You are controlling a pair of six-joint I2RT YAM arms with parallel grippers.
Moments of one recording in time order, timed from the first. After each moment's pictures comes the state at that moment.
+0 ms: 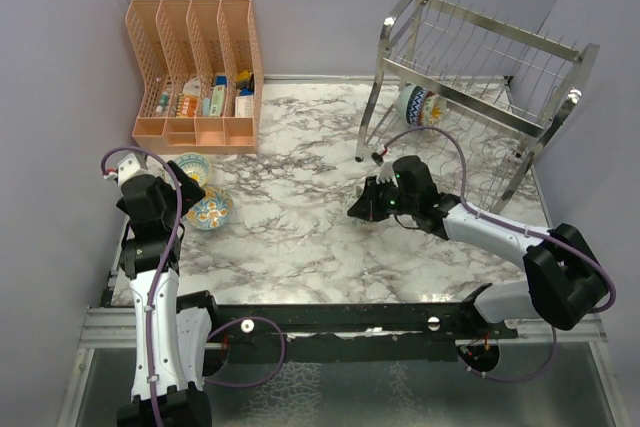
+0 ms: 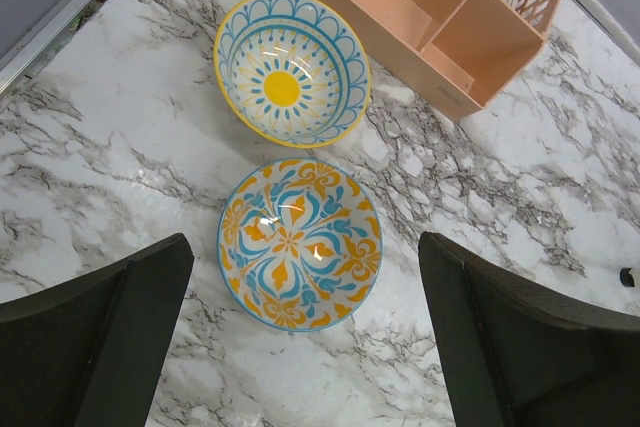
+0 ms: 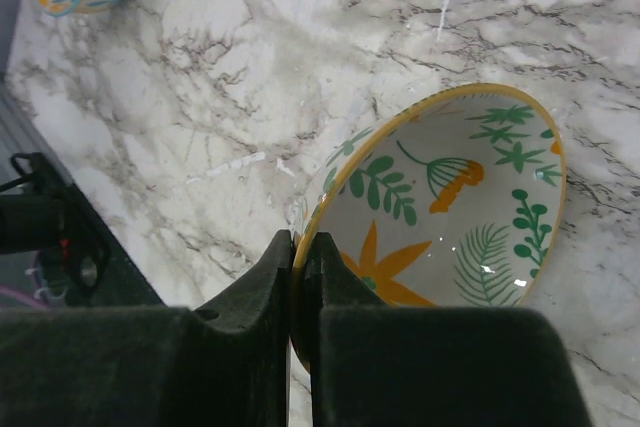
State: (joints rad) left arm 0.24 0.65 0.67 -0.51 -0.05 -0.47; right arm 0.64 1.36 0.70 0.05 -0.31 0.44
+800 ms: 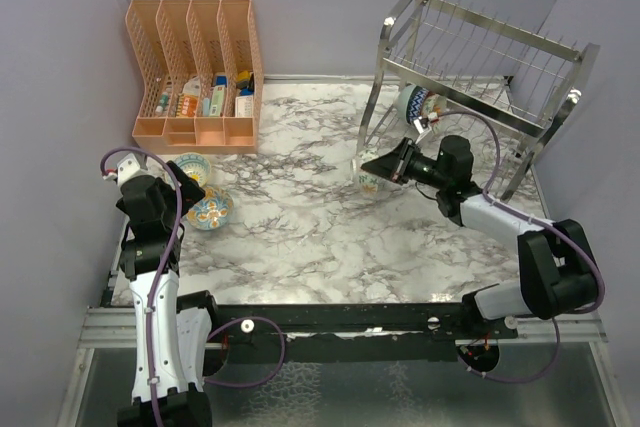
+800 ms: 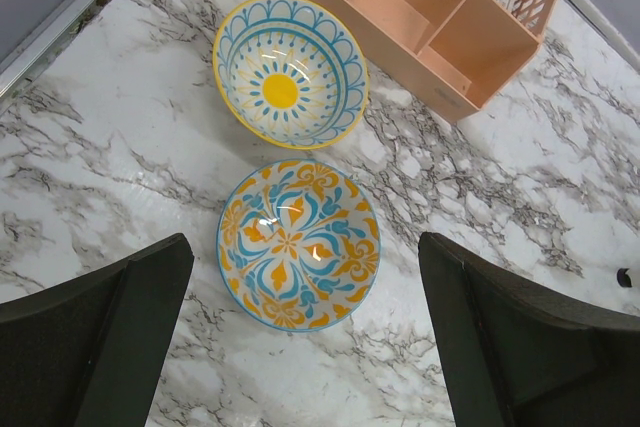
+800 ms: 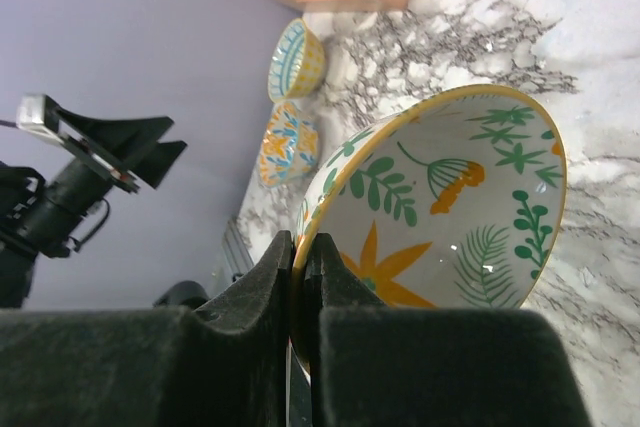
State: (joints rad) left arm 0.24 0.64 0.67 -0.51 -0.05 -0.48; right arm 0.31 1.38 0.65 0.54 -0.68 0.88
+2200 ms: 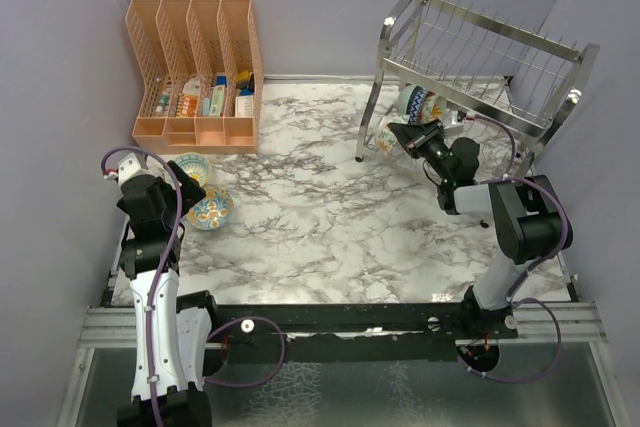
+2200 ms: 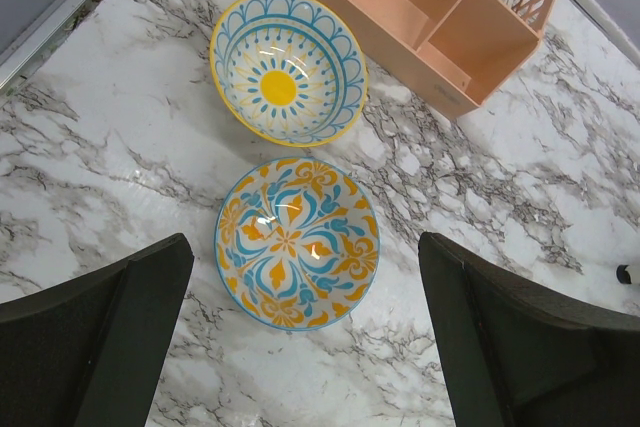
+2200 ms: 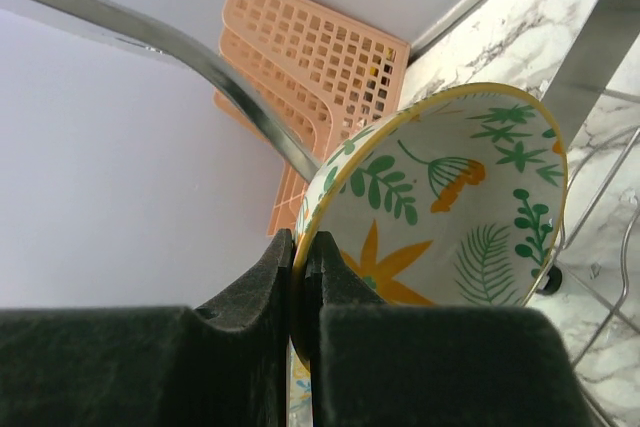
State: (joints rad) left arm 0.24 0.64 0.67 -0.51 -0.04 -0.47; right arm 0.16 1.73 0.65 1.17 -0.37 1.19
